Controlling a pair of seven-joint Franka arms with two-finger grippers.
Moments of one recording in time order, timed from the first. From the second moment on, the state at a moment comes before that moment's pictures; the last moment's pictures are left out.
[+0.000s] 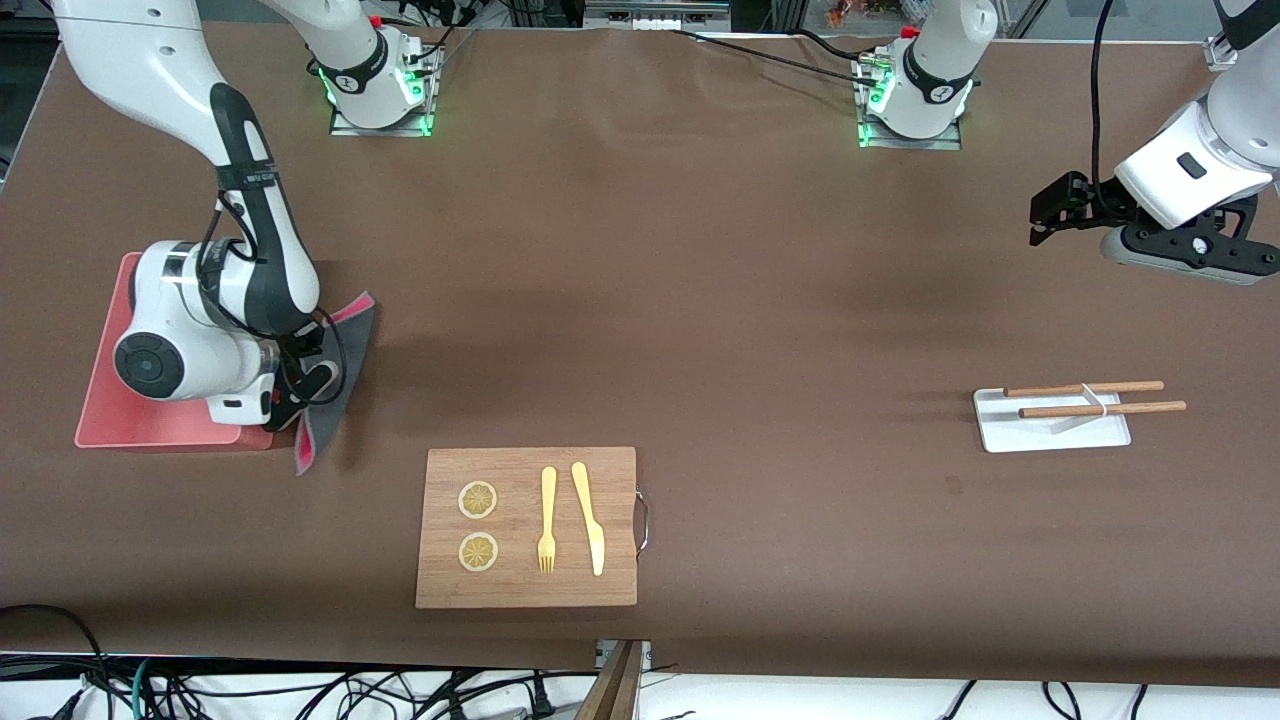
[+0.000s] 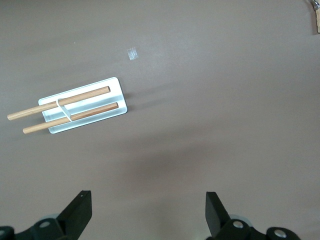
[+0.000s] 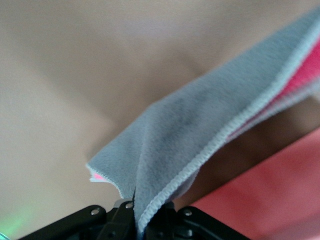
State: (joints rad) left arm -0.03 -0.01 -0.06 -1.66 0.00 1.57 0.11; right arm 0.26 0.51 -0.25 -1.78 0.06 1.93 -0.80
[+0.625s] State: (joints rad) left arm -0.03 -0.01 -0.06 -1.66 0.00 1.56 0.11; right arm 0.51 0.61 -0.23 -1.78 0.25 2.03 -0.49
